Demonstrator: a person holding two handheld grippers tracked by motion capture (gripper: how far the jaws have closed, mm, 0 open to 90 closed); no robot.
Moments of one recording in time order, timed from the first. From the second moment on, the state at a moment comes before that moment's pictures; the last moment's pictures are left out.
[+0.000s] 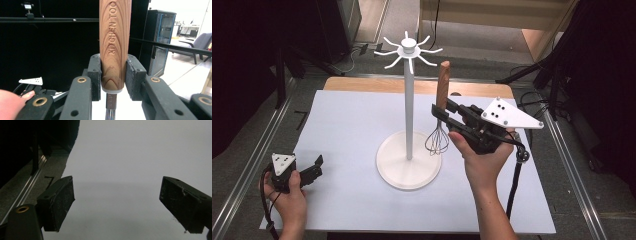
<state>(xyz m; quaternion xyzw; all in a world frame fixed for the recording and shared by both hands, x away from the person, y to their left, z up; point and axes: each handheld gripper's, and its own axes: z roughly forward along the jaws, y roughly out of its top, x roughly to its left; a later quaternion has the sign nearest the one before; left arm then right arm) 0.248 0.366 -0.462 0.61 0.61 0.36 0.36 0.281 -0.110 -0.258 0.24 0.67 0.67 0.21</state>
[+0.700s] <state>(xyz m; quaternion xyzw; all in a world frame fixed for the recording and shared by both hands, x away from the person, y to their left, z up) 0.248 0.366 -0.462 0.61 0.61 0.36 0.36 0.289 -0.096 -0.254 0.23 0.67 0.68 0.21</state>
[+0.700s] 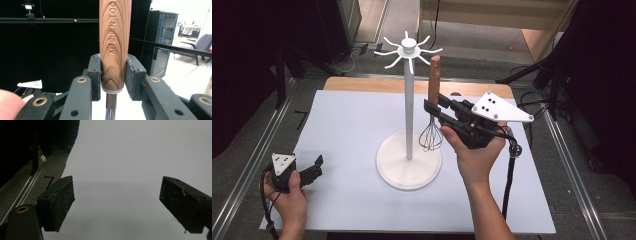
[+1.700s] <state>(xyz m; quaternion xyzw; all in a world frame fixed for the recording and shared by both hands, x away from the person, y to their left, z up) 0.248 0.367 -0.462 0.60 0.61 0.36 0.36 0.300 -0.081 -0.266 0.23 0.66 0.69 0.21</state>
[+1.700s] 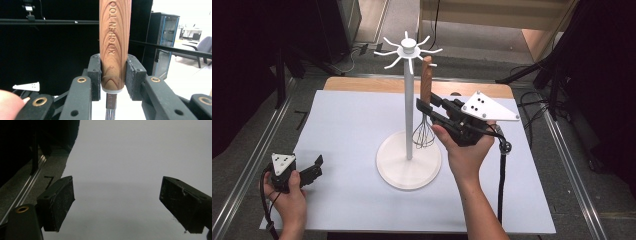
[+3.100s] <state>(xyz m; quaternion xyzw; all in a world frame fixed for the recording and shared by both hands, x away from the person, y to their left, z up) 0.248 0.365 -0.462 0.61 0.61 0.37 0.36 0.295 -0.113 -0.290 0.29 0.66 0.65 0.24</state>
